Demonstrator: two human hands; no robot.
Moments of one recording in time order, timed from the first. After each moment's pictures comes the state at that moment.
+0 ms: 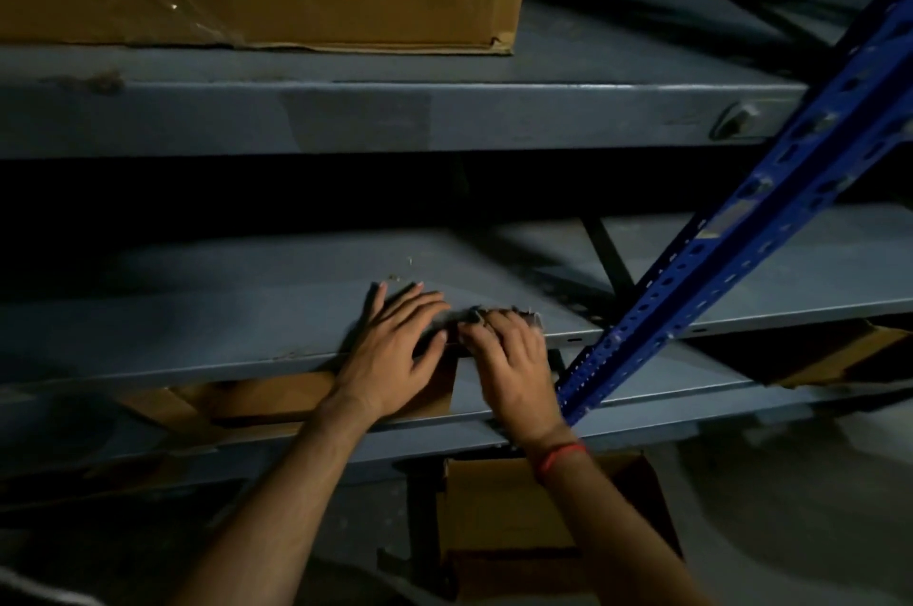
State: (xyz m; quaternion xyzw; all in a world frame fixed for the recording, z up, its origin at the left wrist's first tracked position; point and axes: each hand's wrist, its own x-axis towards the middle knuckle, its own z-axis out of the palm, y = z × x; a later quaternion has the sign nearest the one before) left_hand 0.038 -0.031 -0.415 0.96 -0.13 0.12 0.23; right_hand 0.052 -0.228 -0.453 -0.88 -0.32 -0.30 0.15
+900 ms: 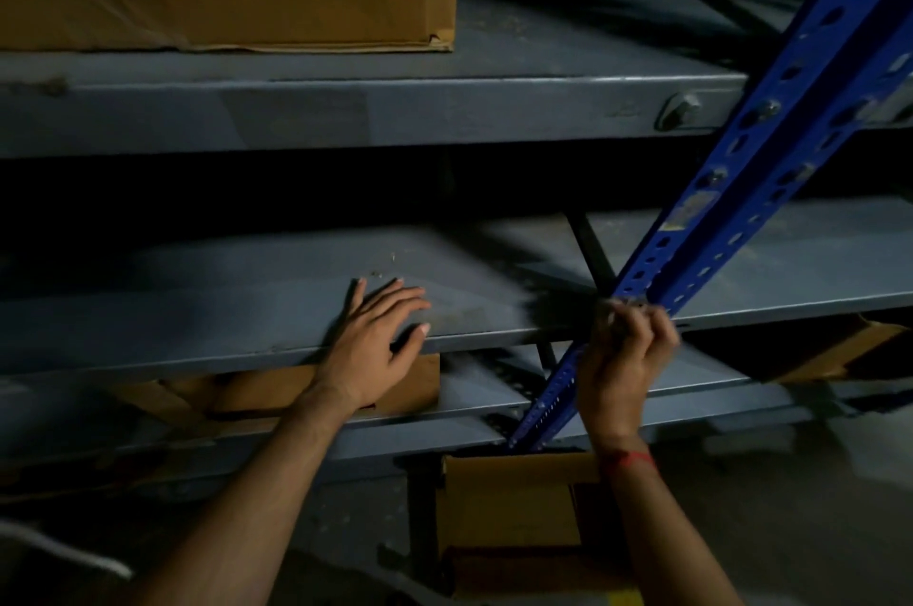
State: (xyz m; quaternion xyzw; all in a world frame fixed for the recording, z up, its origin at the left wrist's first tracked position) left_hand 0.039 -0.034 -0.414 0.96 -0.12 0.14 0.23; right_hand 0.055 -0.325 -0.425 -0.83 -0.07 -0.38 0.39
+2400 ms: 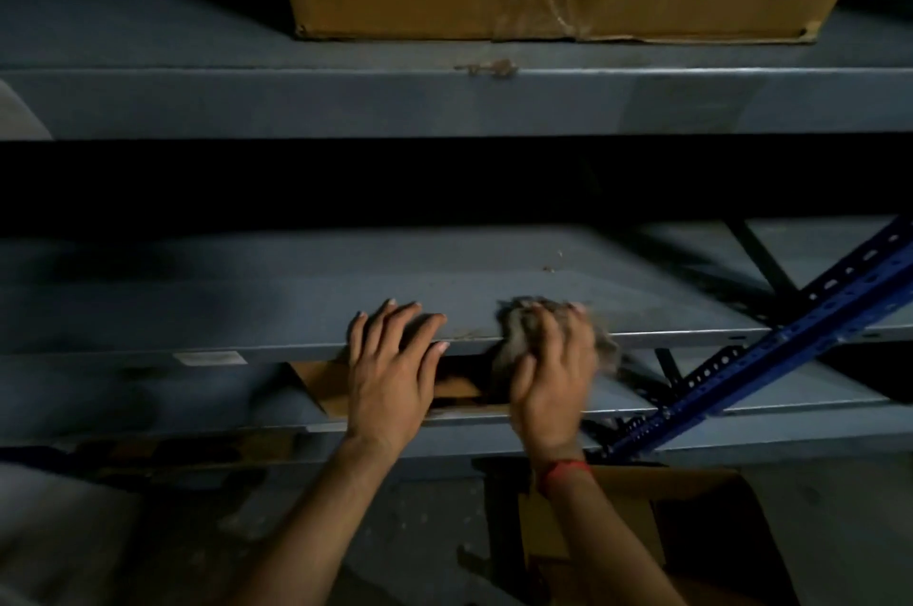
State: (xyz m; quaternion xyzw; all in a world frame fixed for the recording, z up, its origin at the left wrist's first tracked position) left_hand -0.048 0.128 -0.435 0.96 0.01 0.25 0.11; right_hand -0.004 -0.058 -0.457 -0.90 -0.08 -0.25 0.35
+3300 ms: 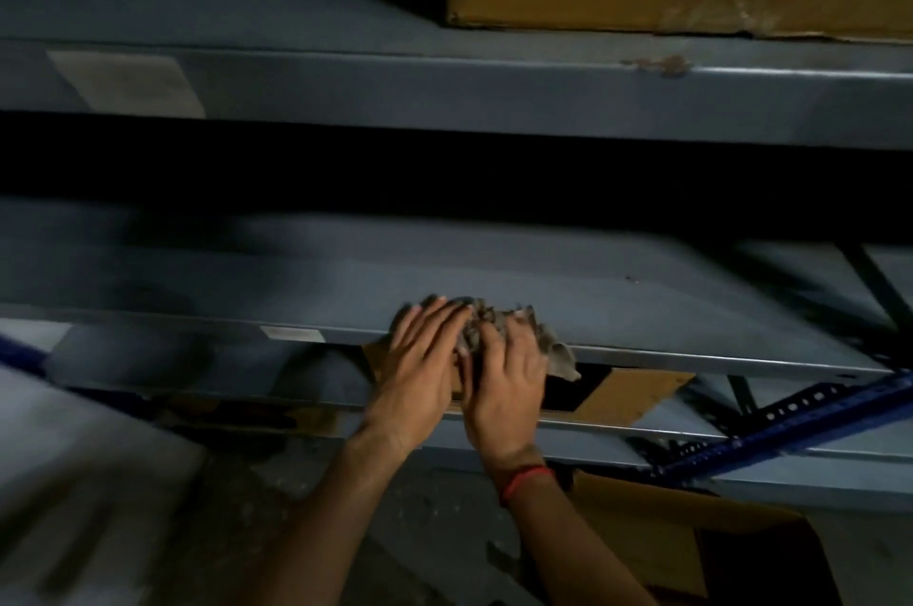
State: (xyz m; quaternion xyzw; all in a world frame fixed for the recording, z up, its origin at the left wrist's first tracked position) left_hand -0.067 0.177 -0.429 0.96 -0.04 0.21 0.15; right_hand -0.035 0.056 -0.467 -0.90 -0.19 -0.25 0.30
